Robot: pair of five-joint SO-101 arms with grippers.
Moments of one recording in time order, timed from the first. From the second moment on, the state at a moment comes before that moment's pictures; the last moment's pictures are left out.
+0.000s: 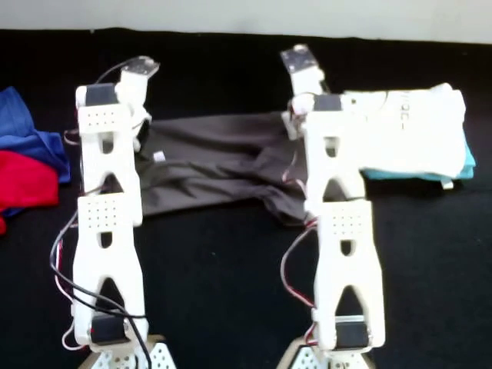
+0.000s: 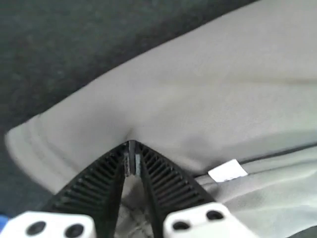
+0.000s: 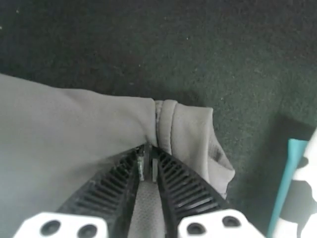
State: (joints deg) left arm -15.0 76.8 -91.0 98.4 -23.7; right arm -8.4 71.7 -76.8 73.6 19.2
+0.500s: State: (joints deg) left arm -14.4 54.9 -54.4 101.0 -20.8; right arm -8.4 72.9 -94.2 99.0 19.2
